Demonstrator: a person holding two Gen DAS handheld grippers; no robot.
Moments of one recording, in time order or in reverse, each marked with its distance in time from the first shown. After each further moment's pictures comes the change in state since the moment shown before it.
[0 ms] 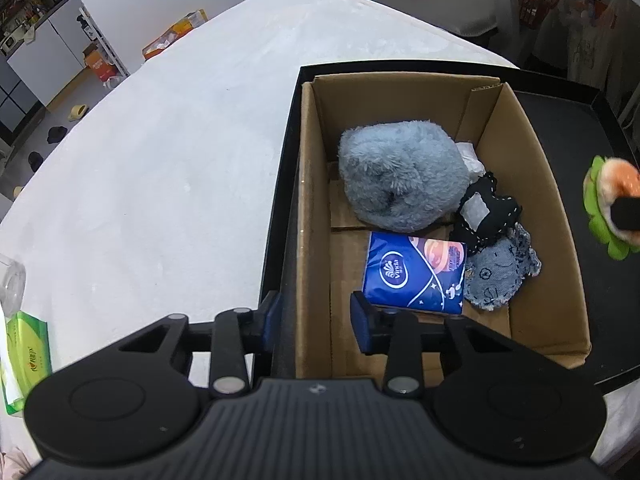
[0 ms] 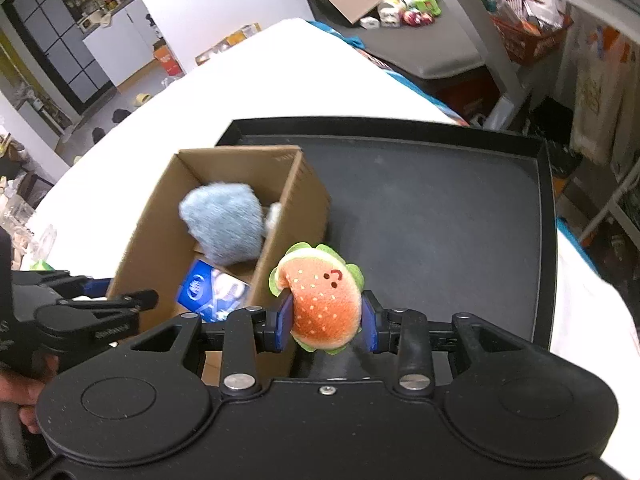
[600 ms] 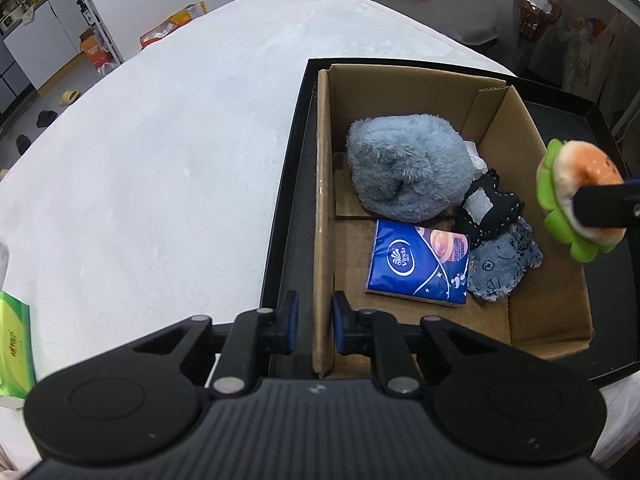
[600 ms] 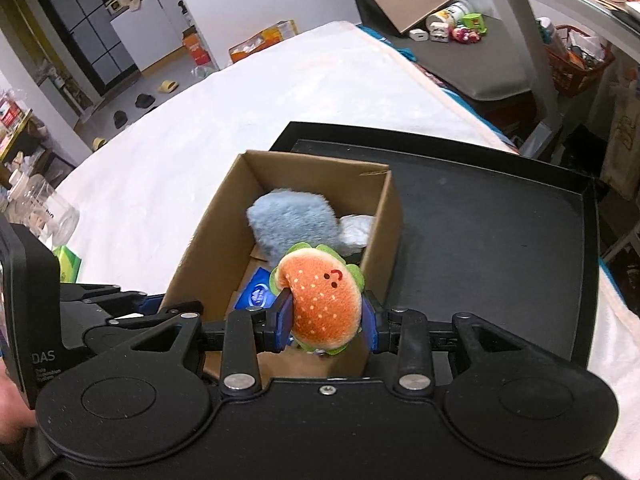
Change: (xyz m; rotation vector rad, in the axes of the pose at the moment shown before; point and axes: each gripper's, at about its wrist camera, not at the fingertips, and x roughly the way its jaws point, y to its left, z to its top) left arm 0.007 0.018 -0.012 -0.052 -0.011 -0.066; right arm 0.003 0.059 0.012 -0.077 0.009 0.027
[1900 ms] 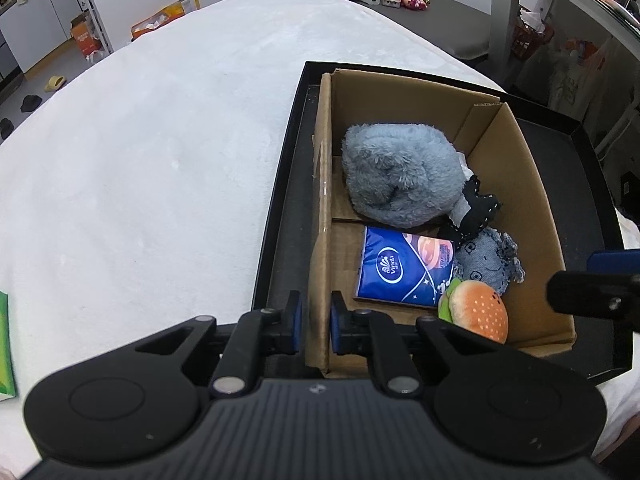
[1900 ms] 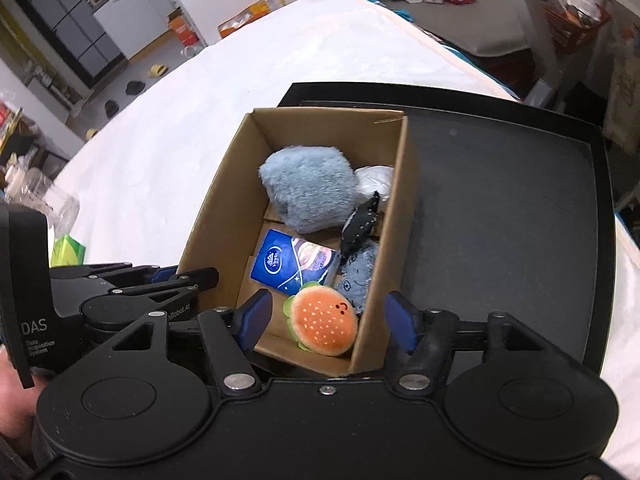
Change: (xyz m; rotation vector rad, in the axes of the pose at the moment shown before) left arm -0.003 0.020 -0.002 -0.039 -0.009 -0.089; right arm 0.003 0.013 -0.020 0.088 0.082 0.000
